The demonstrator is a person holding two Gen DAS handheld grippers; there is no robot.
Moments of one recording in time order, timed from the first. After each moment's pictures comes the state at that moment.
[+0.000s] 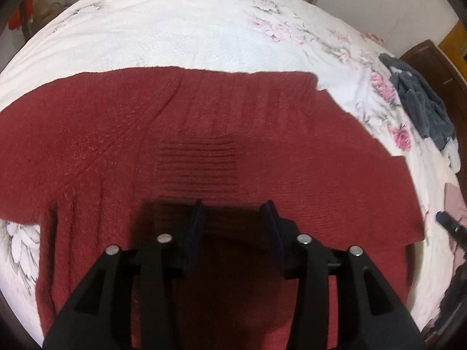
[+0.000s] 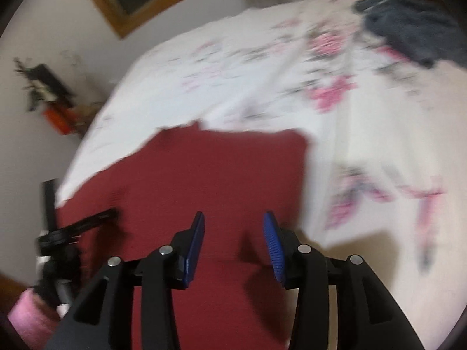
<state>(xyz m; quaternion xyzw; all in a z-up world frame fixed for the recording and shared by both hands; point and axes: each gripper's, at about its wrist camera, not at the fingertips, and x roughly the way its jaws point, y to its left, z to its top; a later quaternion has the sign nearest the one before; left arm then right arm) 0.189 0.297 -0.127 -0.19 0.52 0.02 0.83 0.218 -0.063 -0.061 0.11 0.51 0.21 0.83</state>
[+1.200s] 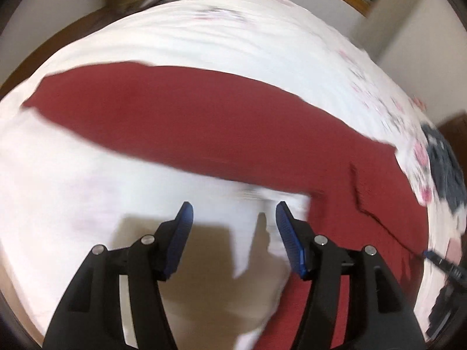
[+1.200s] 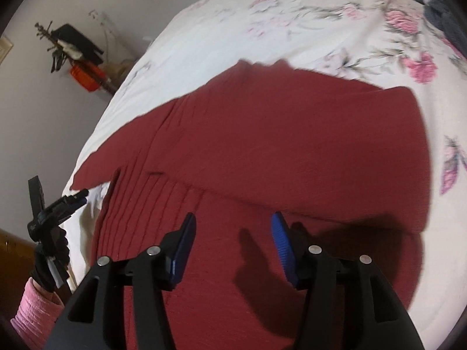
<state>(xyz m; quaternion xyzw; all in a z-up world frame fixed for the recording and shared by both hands) 0.022 0.522 -0.099 -0.28 0.47 0.18 0.82 0.180 0.054 -0.082 0.06 0.56 0.28 0.77</state>
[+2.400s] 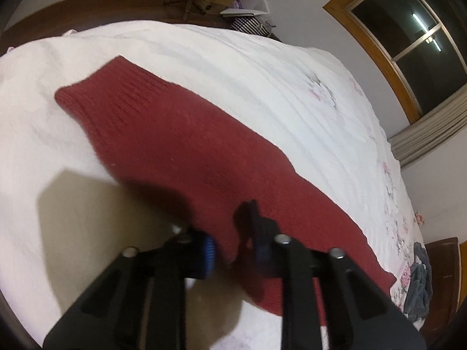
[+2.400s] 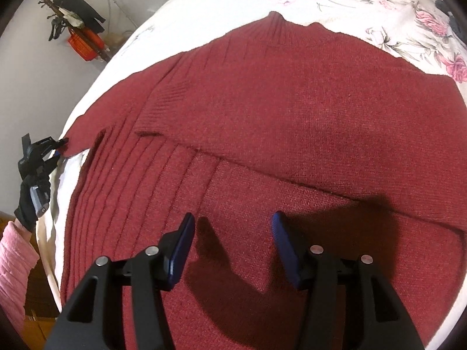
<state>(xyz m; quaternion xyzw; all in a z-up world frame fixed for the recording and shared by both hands) 0.015 0.683 -0.124 -0.43 0.35 0.28 0.79 0.167 0.101 -0.130 0.01 0.59 0.28 0.76</state>
